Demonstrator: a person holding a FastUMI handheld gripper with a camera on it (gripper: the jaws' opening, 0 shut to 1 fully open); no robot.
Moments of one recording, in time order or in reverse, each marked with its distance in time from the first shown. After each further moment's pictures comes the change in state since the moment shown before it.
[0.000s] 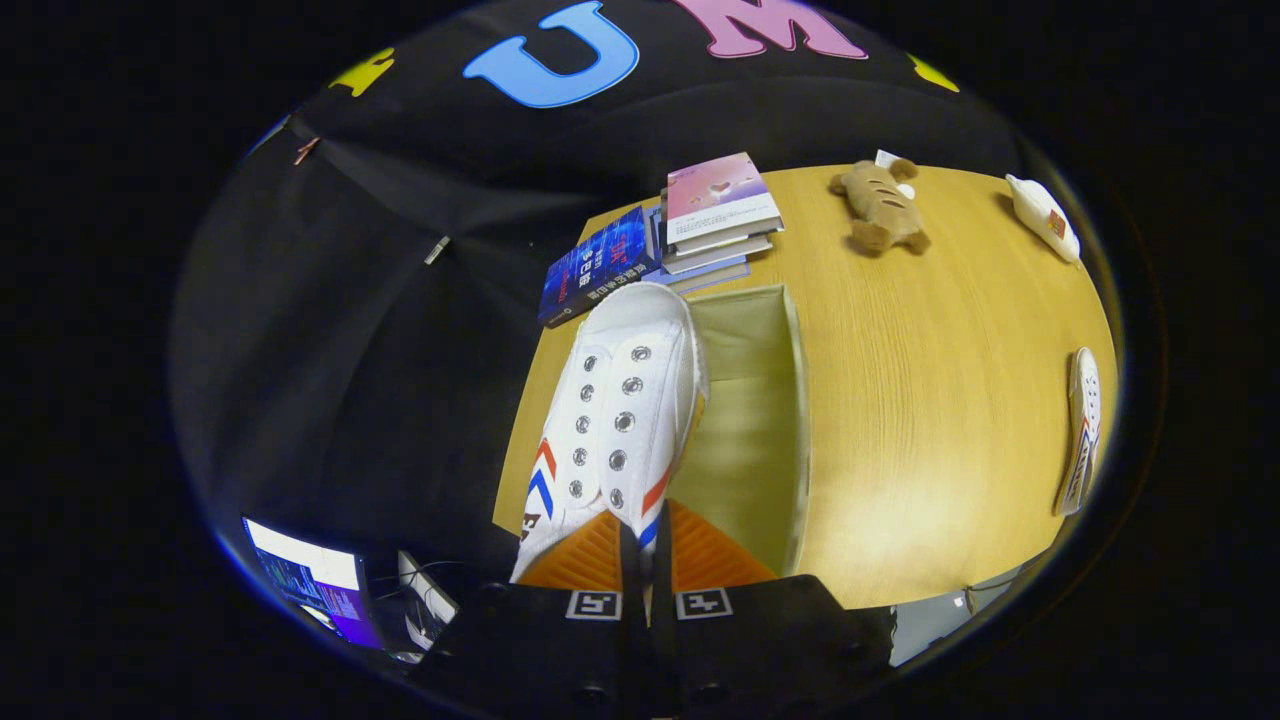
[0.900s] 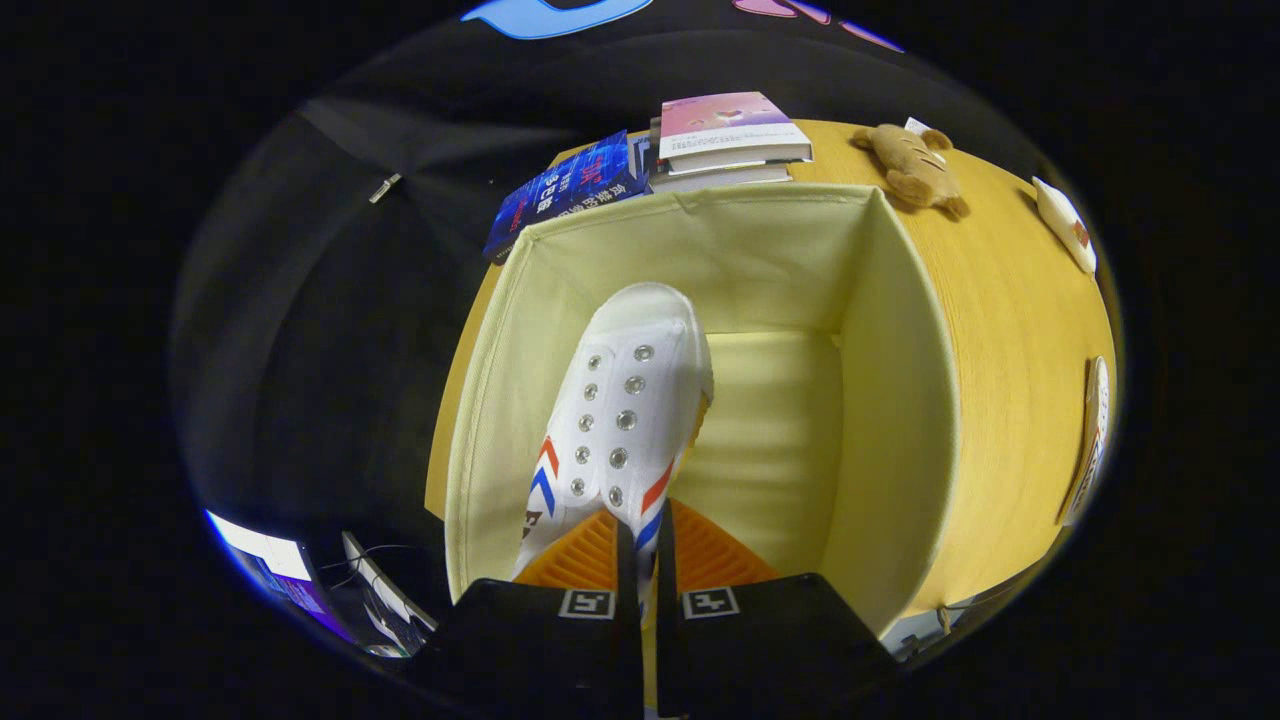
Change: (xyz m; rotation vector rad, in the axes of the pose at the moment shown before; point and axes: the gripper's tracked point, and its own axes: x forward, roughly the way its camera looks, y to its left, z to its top) arm 0.098 -0.013 -0.036 -0.051 0.141 -0.112
